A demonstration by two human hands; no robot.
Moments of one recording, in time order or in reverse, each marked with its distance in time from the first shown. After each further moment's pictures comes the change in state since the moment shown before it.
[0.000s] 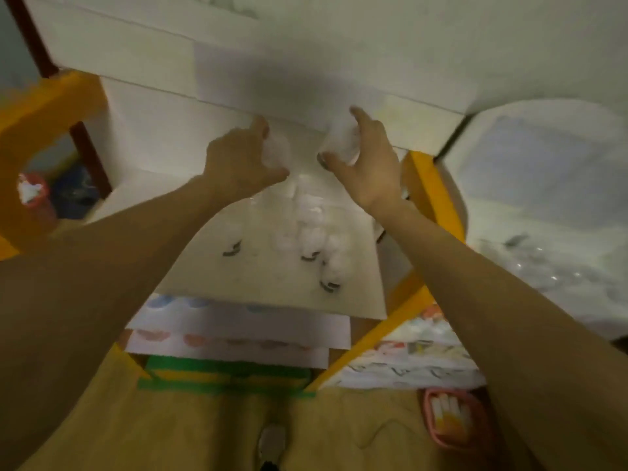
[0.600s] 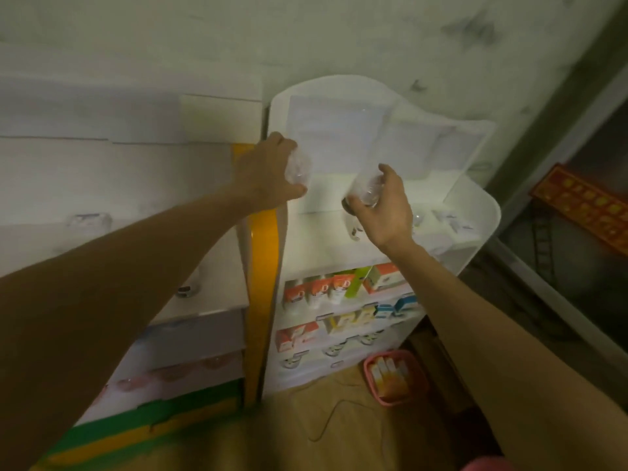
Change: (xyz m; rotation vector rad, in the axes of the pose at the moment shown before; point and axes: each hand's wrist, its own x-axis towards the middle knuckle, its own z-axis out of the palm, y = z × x) left_hand -0.032 0.333 0.073 -0.179 -0.108 0.475; right_hand -0.169 0.213 -0.238 -0.058 0.225 0.519
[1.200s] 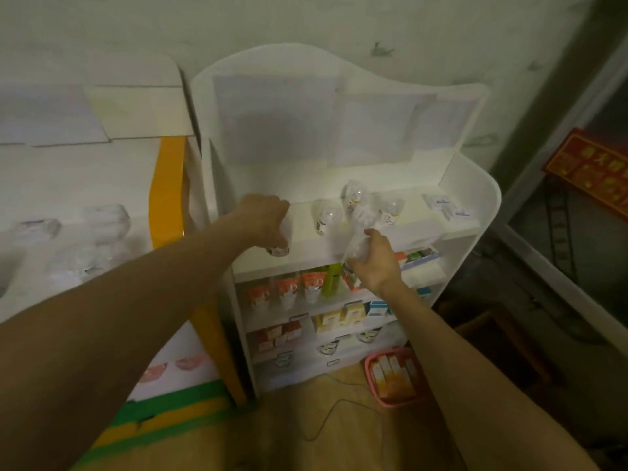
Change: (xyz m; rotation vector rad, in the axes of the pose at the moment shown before) left_hand 0.038 0.107 0.143 0.483 -0.533 -0.005; right_hand 0.007 0.213 -0.011 -0.007 -0.385 0.285
